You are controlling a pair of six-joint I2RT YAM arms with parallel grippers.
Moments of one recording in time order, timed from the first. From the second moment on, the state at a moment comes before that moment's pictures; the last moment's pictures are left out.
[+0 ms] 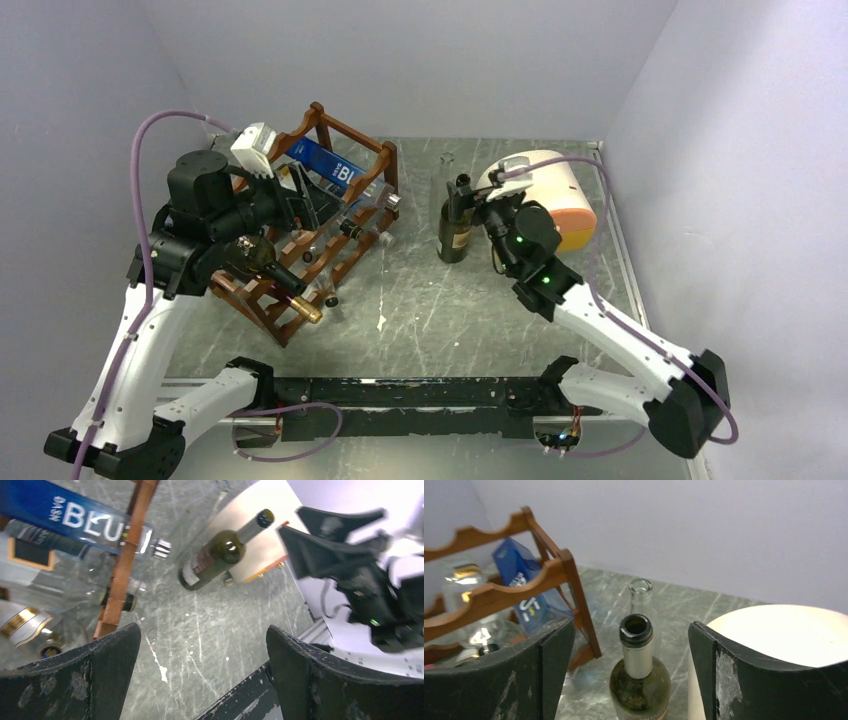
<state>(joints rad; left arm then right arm) -0.32 0.96 1.34 -0.69 0.41 -0.45 0.71 1.07 0.80 0.37 0.40 -0.02</state>
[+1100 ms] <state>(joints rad) -0.32 0.99 1.54 -1.38 -0.62 -0.85 0.70 0.71 0.60 0.30 0.12 -0.01</state>
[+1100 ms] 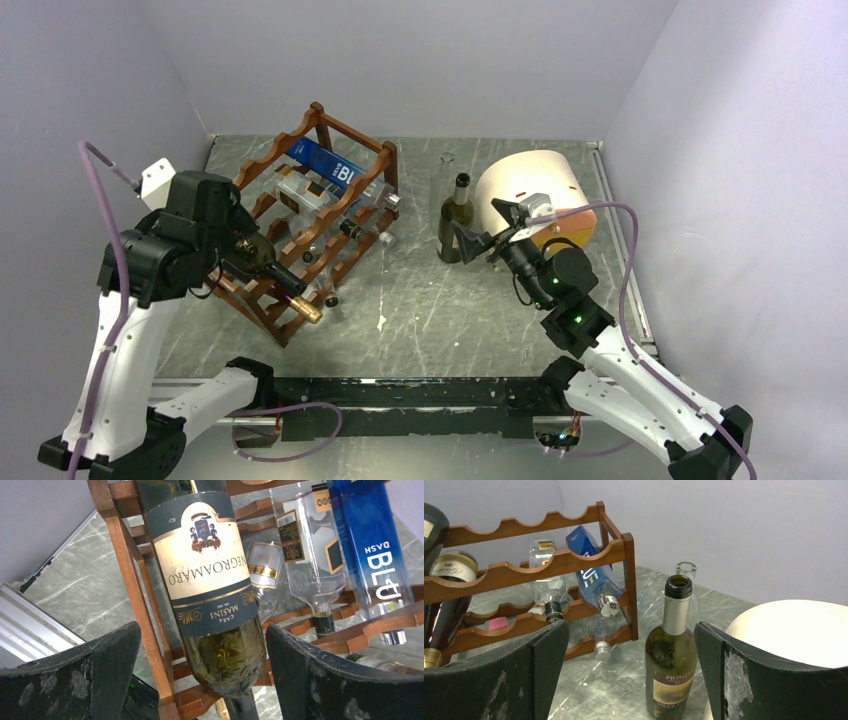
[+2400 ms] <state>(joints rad) -0.19 1.07 1.34 -1.23 -0.60 -0.95 0.70 0.64 0.58 0.21 0.12 0.00</state>
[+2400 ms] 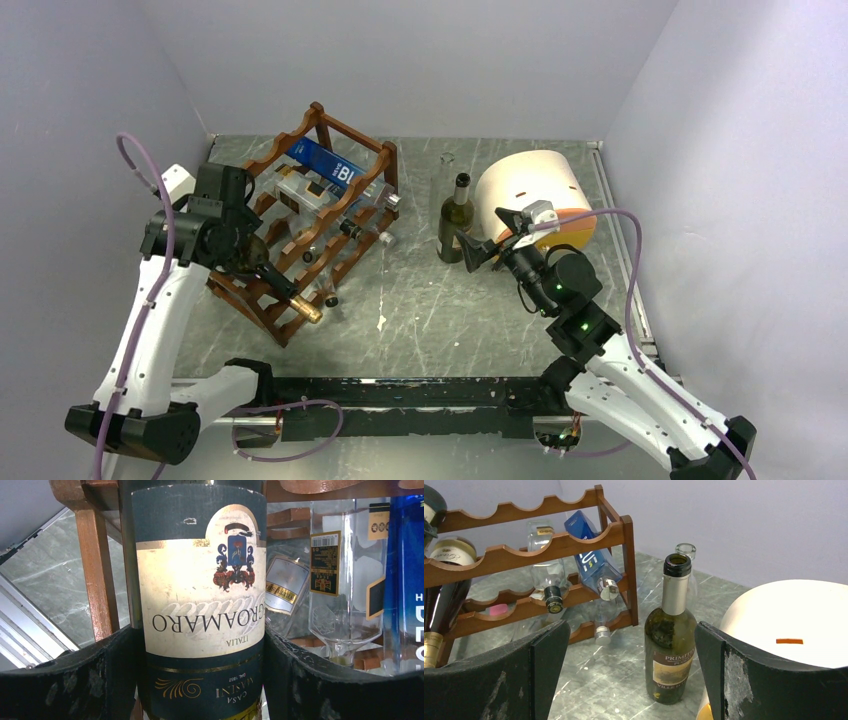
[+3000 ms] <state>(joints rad) -0.19 0.88 1.41 -0.97 -0.22 -0.63 0.70 0.70 0.58 0.20 0.05 -0.06</state>
